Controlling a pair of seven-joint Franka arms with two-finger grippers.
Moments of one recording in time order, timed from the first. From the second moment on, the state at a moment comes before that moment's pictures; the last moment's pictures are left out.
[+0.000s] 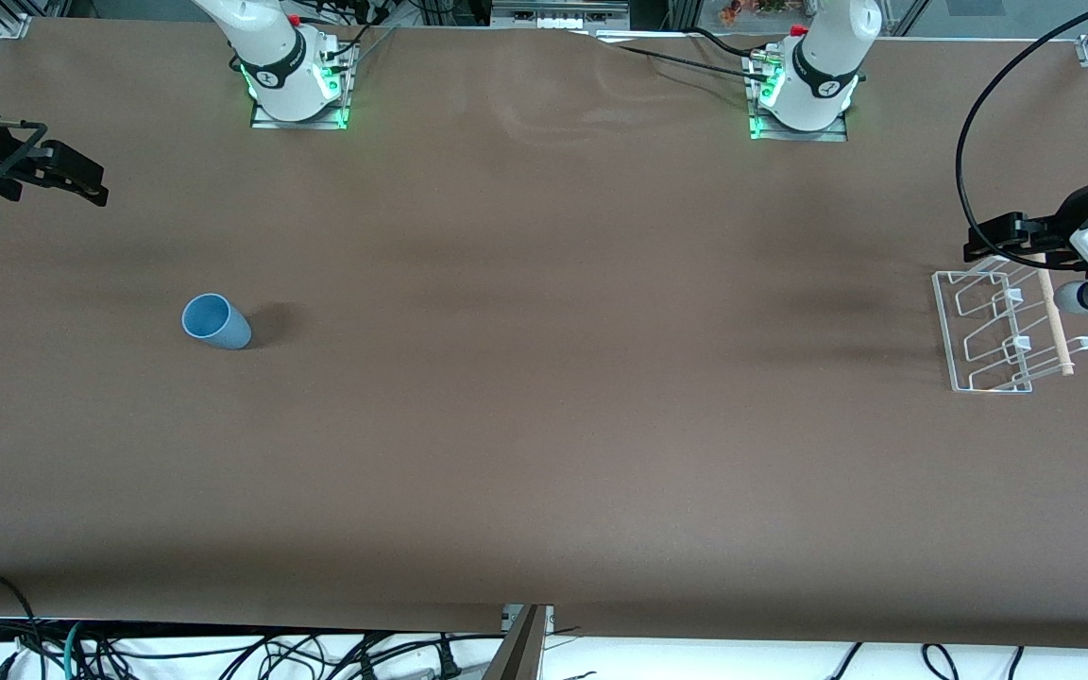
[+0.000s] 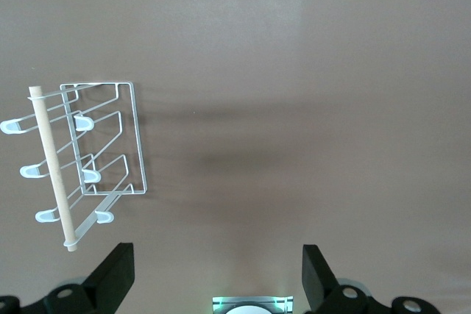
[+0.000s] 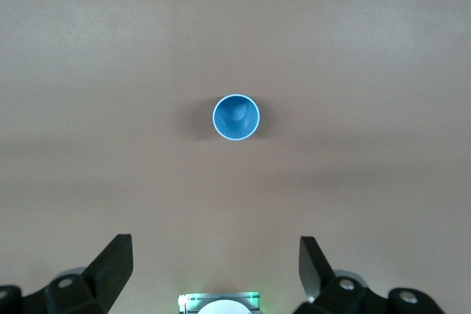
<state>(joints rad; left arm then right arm) 0.05 0.19 -0.04 -1.41 0.02 1.38 0.04 -0.05 -0.04 0.06 -1.62 -0.05 1.48 0.04</state>
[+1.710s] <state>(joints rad) 0.05 0.19 -0.05 -1.41 -0.01 1.39 0.04 -0.05 0.01 0.06 -1.63 -0.05 1.46 0.04</state>
